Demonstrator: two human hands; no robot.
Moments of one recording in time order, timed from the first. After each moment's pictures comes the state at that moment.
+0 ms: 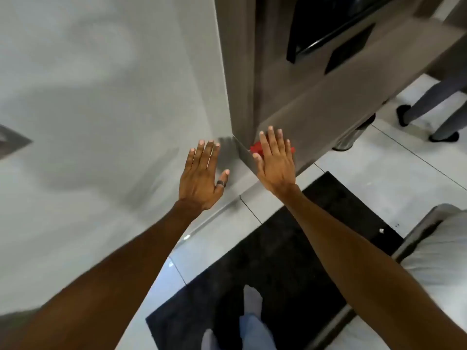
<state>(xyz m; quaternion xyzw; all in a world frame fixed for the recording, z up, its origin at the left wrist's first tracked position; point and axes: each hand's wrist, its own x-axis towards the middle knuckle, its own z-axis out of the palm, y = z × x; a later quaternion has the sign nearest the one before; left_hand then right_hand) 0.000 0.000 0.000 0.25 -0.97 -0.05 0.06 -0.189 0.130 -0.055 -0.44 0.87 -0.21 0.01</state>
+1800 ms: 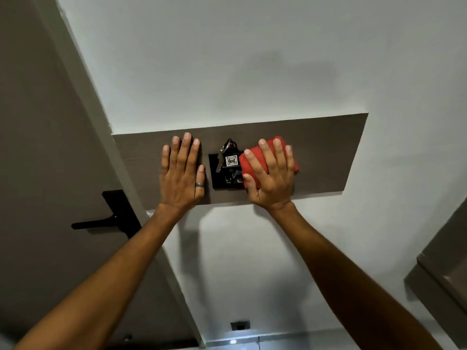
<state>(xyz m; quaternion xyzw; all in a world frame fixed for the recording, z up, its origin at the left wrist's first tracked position) 0.552 -0.222 0.243 0.35 -0.73 0.36 0.46 0.319 -0.179 0.217 -0.58 0.46 -0.49 -0.46</state>
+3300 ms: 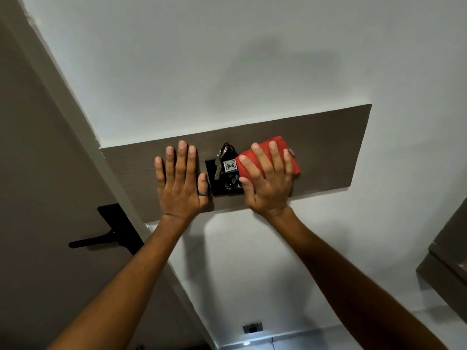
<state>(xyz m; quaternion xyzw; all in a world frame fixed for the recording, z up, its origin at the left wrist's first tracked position) 0.545 -0.240 0.230 0.36 -0.69 0.40 0.48 0.331 -0.188 0.212 -0.56 0.43 -0.54 -0.45</state>
